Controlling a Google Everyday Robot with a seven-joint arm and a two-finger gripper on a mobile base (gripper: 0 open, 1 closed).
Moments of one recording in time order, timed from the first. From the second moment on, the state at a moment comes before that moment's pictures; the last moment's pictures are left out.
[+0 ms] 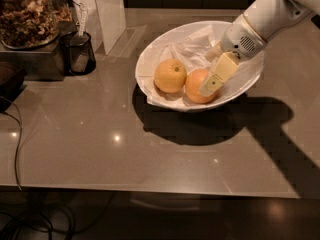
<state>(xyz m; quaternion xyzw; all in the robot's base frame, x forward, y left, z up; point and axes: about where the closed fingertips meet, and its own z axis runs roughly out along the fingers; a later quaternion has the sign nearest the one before) 0.572 -0.123 0.897 -0.56 0.77 0.23 0.21</state>
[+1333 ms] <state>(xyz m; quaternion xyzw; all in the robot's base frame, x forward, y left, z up) 0.580 -0.132 0.864 -0.53 0.79 0.25 0.18</state>
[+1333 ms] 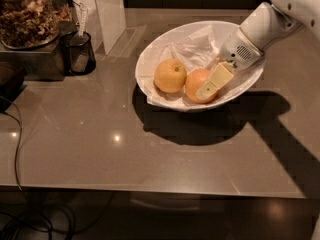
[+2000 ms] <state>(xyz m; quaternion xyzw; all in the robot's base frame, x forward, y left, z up) 0.587 -0.136 0.849 -0.52 0.80 0.26 0.16</state>
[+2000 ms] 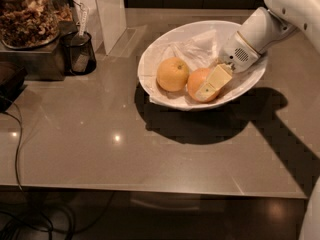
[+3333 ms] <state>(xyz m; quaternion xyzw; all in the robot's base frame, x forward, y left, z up) 0.582 -0.135 0.865 -0.53 0.78 0.26 0.20</state>
